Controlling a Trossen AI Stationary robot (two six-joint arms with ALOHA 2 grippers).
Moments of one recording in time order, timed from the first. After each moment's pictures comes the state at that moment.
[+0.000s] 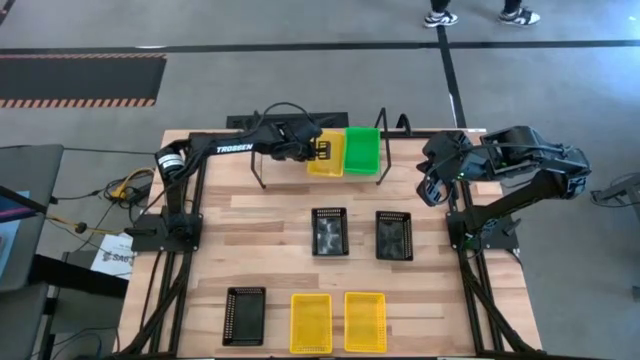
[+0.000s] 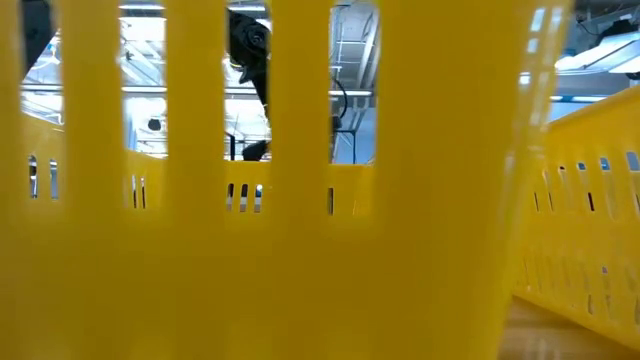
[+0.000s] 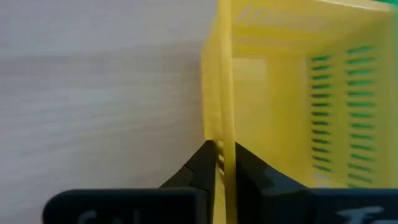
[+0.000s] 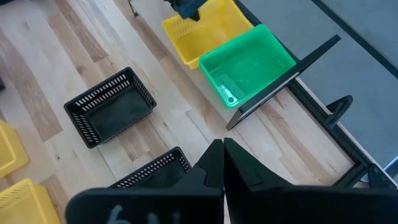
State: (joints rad) left arm 0.48 1.91 1.47 -0.54 -0.14 -0.92; right arm 0.11 1.20 1.70 -1.52 0.47 0.60
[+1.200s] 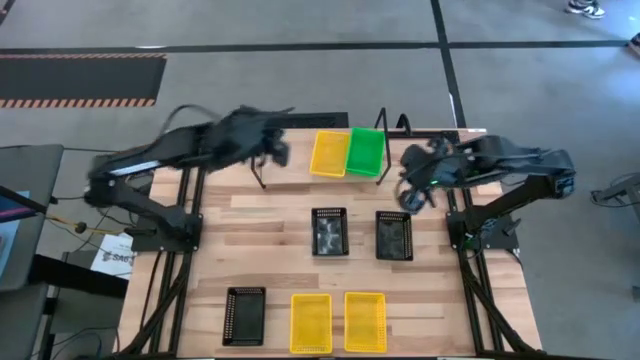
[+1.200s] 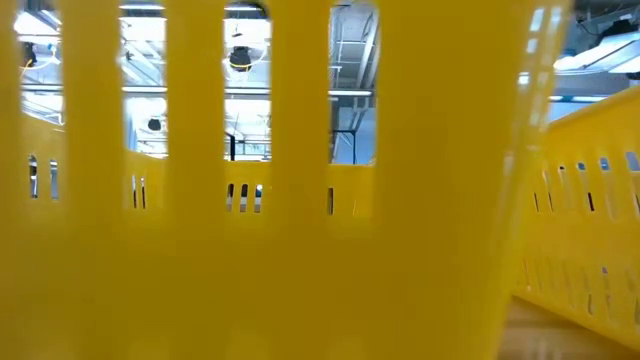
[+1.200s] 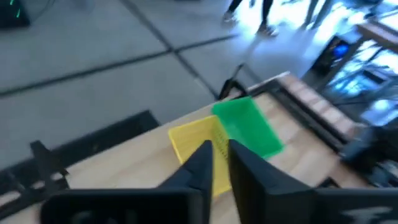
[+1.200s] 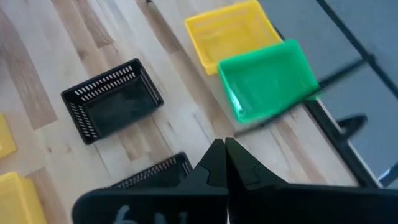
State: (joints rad) left arm 0.14 1.32 1.58 -0.83 -0.59 -0.59; right arm 0.11 1.29 1.65 -1.40 0.45 0.48
